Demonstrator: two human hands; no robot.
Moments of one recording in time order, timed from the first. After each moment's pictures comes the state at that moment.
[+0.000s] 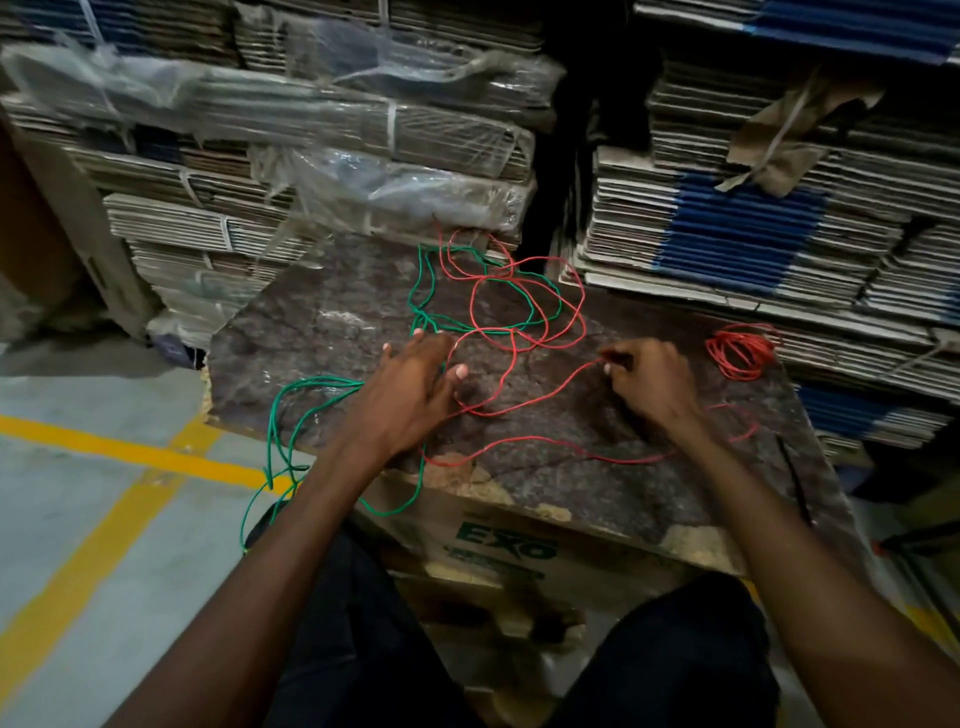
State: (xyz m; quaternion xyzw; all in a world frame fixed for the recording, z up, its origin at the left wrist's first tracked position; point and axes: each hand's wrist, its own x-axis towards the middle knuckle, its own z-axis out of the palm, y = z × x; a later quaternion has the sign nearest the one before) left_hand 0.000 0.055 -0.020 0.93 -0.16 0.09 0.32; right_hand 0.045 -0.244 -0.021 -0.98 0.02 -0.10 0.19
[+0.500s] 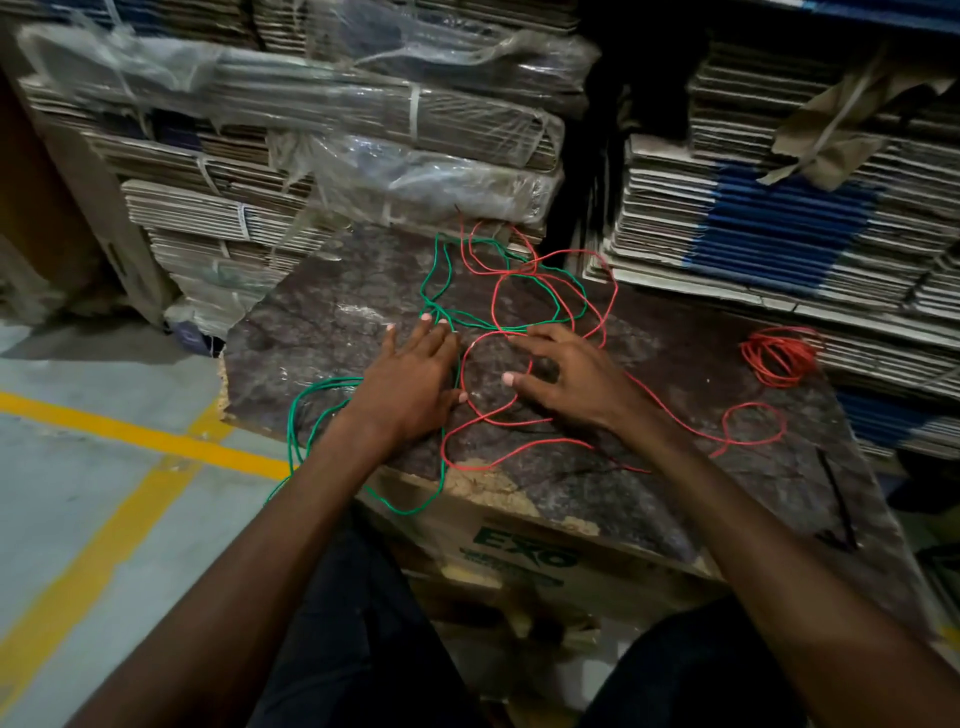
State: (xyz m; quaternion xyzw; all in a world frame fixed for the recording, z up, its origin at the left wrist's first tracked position) left_hand 0.030 0.072 -0.029 0.98 -0.17 0.05 0.03; right_hand 0.057 -0.155 -0.027 -0.95 -0.23 -0.06 0.20
